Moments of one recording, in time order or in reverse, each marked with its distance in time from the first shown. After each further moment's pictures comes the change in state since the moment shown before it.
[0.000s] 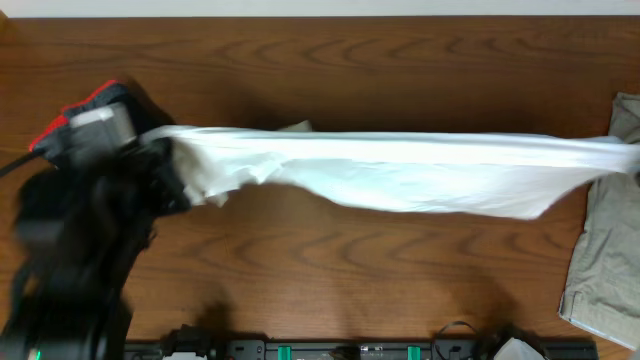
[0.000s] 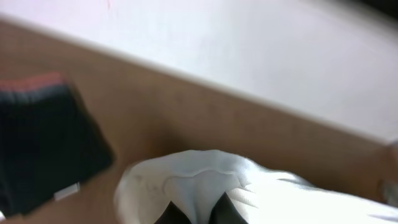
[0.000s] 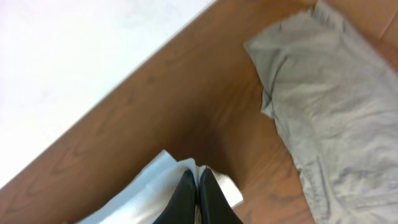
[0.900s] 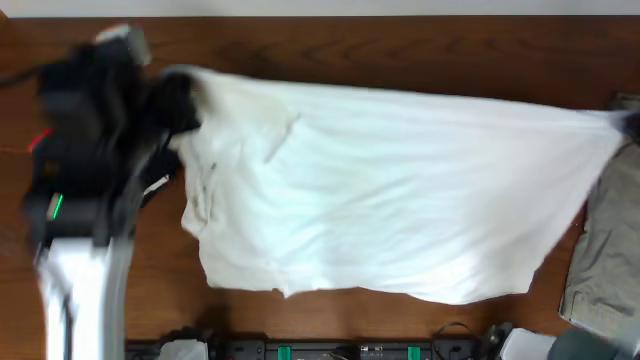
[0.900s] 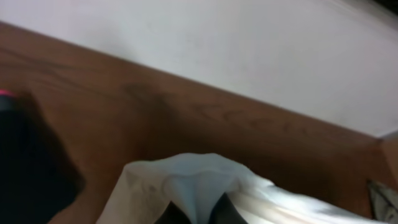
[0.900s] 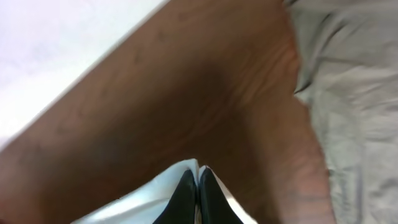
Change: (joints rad) left arm 0.014 0.402 0.146 0.138 0.114 -0.006; right arm 0.133 0.406 0.194 -0.067 -0.038 -0.043
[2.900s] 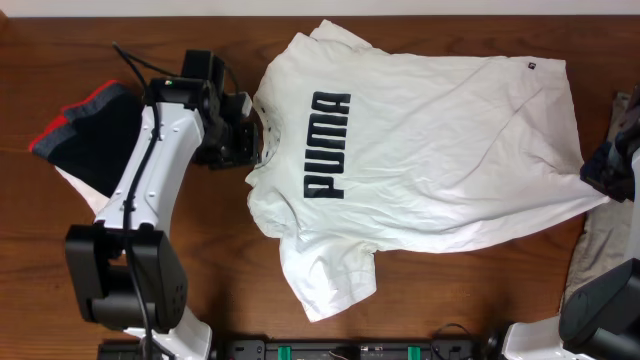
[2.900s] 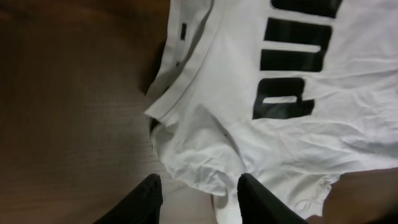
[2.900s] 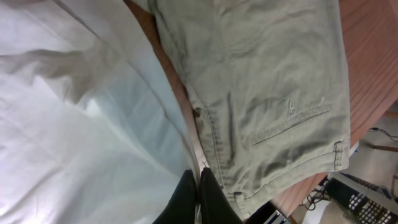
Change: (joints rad) left arm -0.092 0.546 -0.032 -0.385 0.056 0.269; right arm 0.106 0.160 -0.299 -0.013 0.659 0.066
